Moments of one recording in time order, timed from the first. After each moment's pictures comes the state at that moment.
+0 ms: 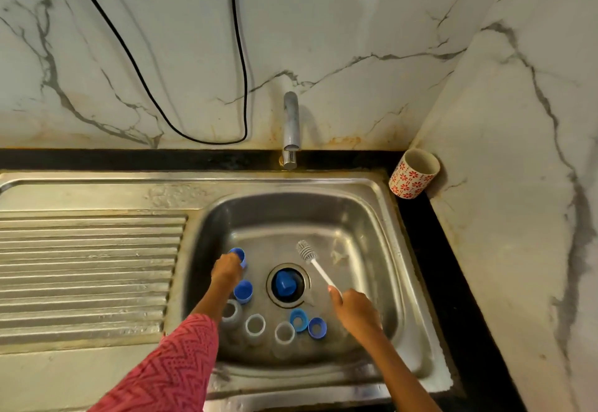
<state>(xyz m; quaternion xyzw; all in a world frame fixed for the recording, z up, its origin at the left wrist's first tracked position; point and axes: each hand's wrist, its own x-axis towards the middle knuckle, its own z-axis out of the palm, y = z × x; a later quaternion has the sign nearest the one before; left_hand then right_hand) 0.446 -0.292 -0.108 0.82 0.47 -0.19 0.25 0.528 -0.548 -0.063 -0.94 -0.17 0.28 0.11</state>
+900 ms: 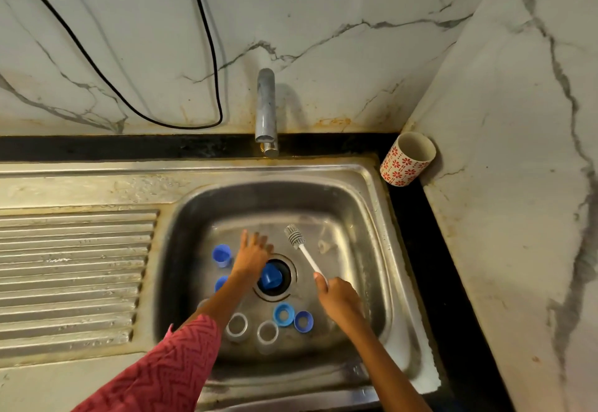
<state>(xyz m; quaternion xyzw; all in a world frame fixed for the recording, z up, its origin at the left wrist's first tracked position) 0.507 -0.339 -0.136 0.96 0.14 -0.22 -0.05 0.546 -0.539 -0.082 -0.93 -0.14 0.30 0.15</state>
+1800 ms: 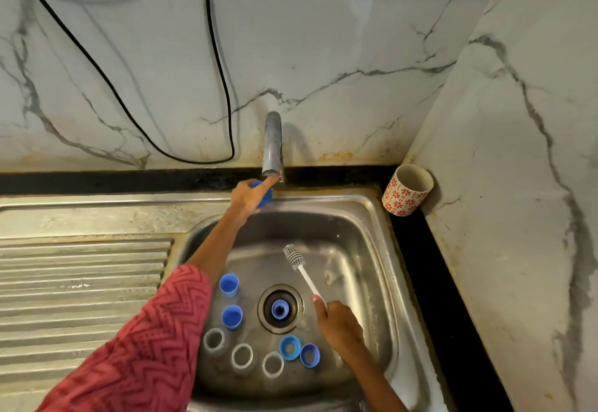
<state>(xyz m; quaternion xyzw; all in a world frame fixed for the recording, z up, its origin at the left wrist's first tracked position) 0.587 -0.262 0.016 0.70 0.45 0.07 0.55 0.543 -0.529 -0.069 -0.93 -0.15 0.29 0.19</state>
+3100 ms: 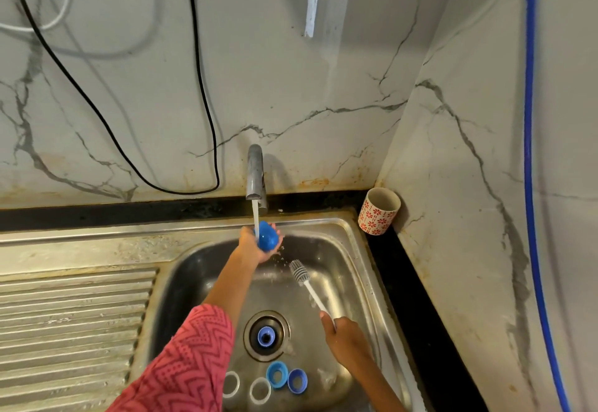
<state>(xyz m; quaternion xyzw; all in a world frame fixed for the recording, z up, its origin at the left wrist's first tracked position) 0.586 -0.325 0.021 0.16 0.47 0.11 0.86 0.552 -0.560 -0.031 -0.93 -0.13 0.27 0.21</state>
